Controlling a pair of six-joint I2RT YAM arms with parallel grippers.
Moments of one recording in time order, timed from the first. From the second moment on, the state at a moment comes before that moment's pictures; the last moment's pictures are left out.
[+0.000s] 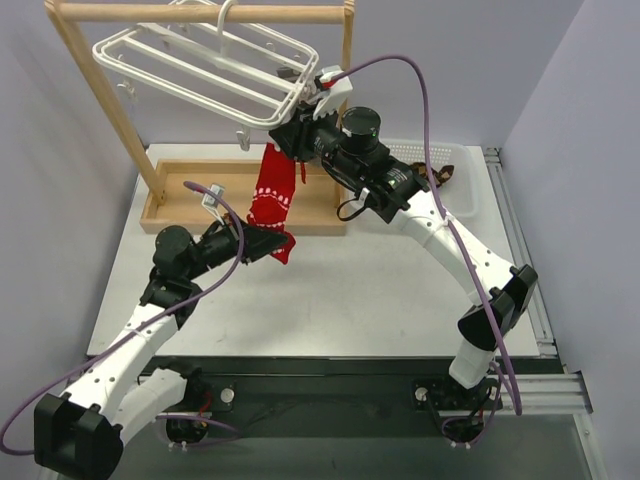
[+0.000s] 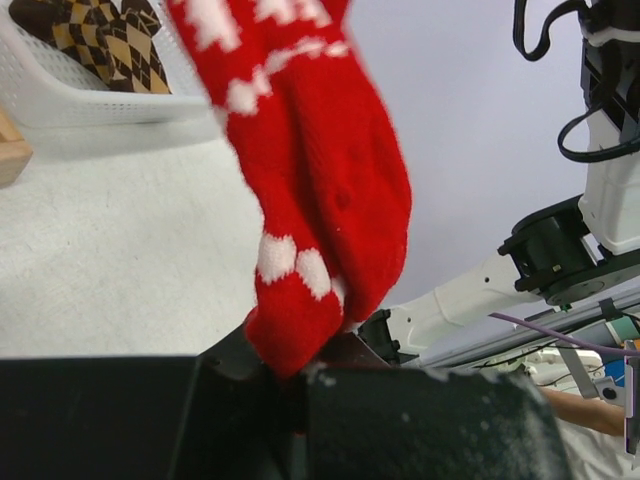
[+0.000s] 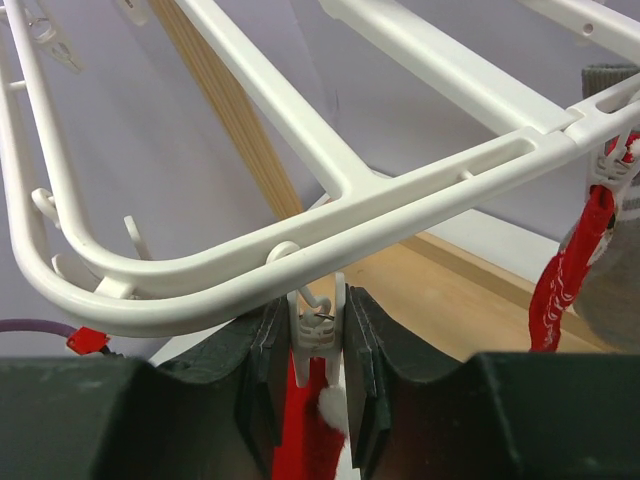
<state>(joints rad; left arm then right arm) -0.35 0.92 0.64 0.39 0.66 -0.96 0.75 1.73 1.89 -0.13 -0.02 0.28</state>
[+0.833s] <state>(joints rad) -0.36 0.98 0.68 0.47 0.71 -1.07 0.72 1.69 1.75 -0.26 -0.07 0.34</state>
